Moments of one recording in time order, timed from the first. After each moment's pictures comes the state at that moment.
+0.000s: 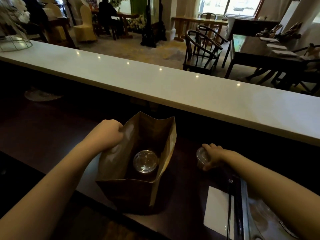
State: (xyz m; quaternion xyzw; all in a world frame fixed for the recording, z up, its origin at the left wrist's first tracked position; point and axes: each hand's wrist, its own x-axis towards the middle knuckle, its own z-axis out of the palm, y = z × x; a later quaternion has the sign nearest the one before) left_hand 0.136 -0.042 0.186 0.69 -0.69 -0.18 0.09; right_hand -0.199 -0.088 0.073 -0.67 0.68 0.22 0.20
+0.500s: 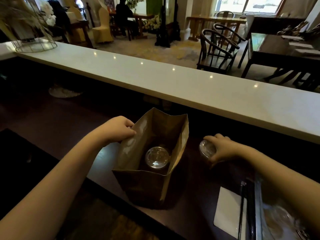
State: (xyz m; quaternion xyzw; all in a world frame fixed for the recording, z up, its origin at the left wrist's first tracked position) left_hand 0.150 -0.028 0.197 0.67 -0.64 -0.35 0.13; right_hand -0.171 -0.073 0.122 -0.74 0.62 0.13 0.21
